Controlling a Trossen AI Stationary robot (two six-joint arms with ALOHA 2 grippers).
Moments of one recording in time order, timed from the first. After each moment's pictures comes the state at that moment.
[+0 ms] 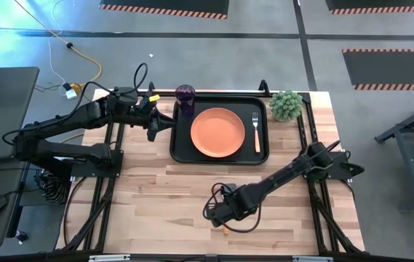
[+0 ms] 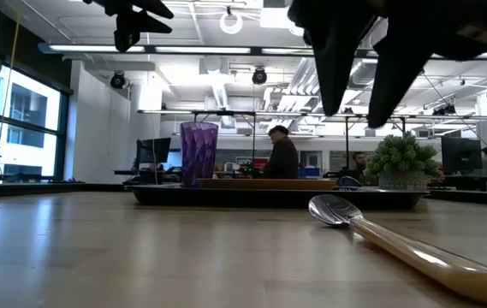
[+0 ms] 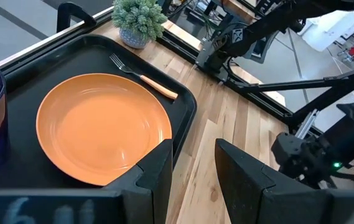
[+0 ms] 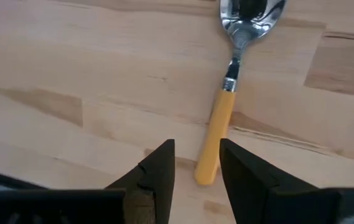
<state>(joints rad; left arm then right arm) 0.35 0.93 0.96 -0.48 0.22 -0.38 0.50 2.06 1.70 -0.93 0.04 1.91</state>
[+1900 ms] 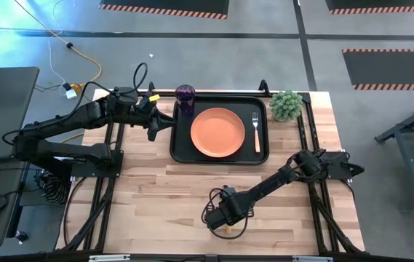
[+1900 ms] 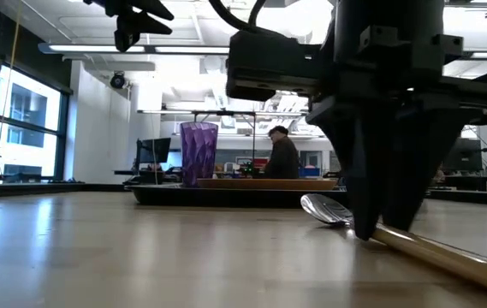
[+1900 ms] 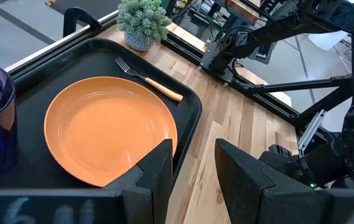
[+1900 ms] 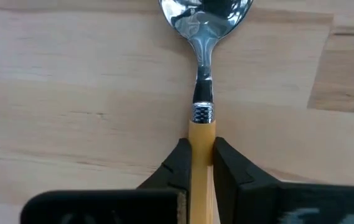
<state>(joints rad) 0.35 0.93 0.96 -0.48 0.20 -0.36 0.49 2.23 1.72 -0.95 0.04 1.97</state>
